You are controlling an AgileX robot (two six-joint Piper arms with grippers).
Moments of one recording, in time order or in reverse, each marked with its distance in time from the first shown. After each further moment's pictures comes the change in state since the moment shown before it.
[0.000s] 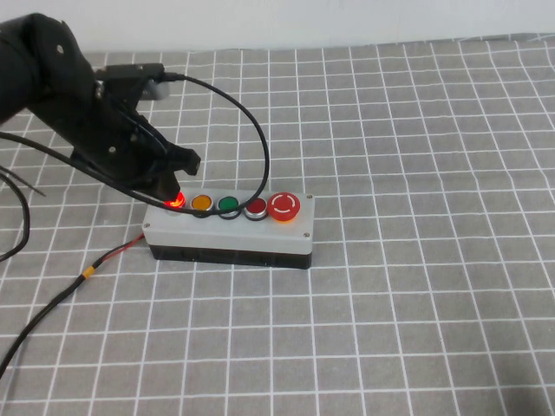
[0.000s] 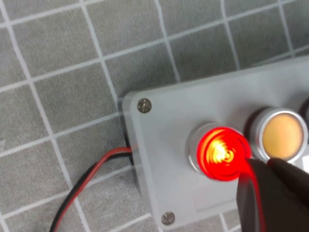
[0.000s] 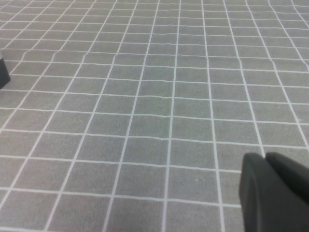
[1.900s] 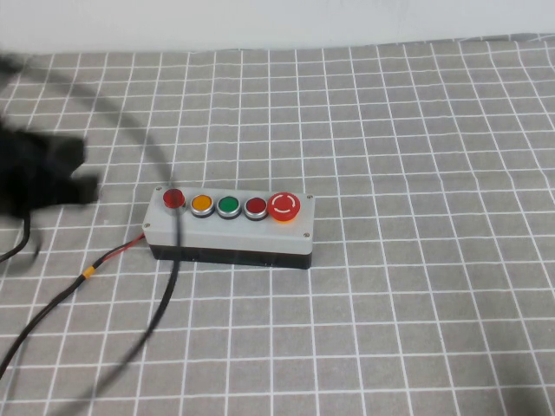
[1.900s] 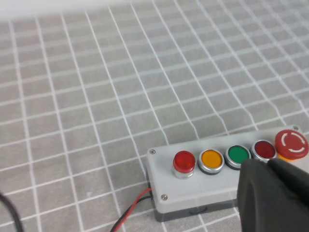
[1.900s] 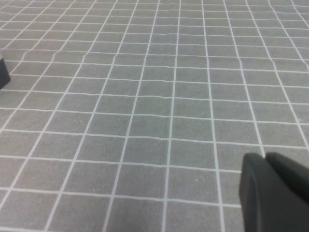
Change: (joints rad) right arm 0.000 0.000 0.000 0.000 0.000 0.000; left arm 0.000 -0.823 0.607 -0.013 -0.500 0.071
